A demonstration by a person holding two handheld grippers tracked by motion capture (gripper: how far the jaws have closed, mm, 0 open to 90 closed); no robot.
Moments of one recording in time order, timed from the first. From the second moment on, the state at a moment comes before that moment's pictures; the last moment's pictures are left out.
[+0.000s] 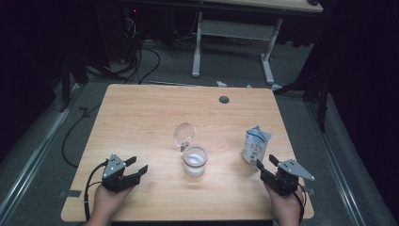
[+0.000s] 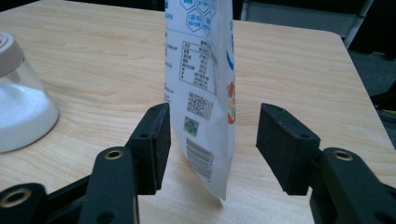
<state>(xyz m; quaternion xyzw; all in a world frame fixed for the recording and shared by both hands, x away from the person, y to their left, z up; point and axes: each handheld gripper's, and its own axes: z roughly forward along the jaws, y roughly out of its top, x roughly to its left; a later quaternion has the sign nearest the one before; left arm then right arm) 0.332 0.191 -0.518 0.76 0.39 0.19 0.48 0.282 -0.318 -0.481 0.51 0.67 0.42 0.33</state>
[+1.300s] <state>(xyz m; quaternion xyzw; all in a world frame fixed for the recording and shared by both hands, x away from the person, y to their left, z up) 0.332 0.184 -0.518 0.76 0.40 0.18 0.49 0.287 -0.244 -0.492 0.44 0.74 0.41 0.30</state>
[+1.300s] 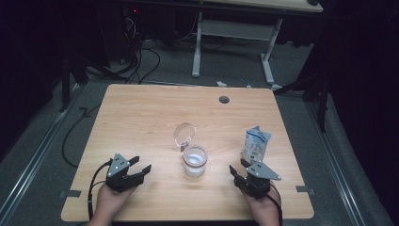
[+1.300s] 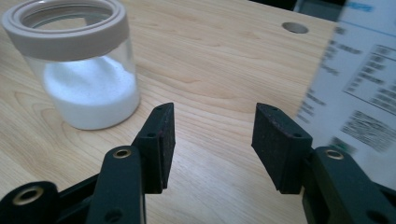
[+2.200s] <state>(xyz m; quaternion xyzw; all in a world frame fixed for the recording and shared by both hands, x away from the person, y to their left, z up) 0.370 0.136 -0.491 0.76 0.40 0.18 0.48 0.309 -0.195 -0.504 0.38 0.78 0.42 0.25</state>
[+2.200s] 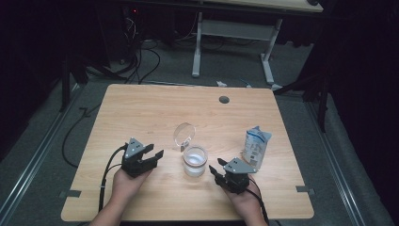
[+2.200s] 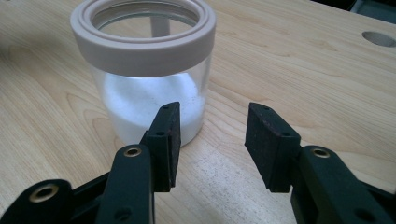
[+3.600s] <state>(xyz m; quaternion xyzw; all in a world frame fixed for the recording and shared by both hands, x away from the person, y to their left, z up) 0.383 0.077 -0.446 0.76 0.34 0.16 0.54 0.301 -0.170 -0.506 0.36 0.80 0.41 0.25</state>
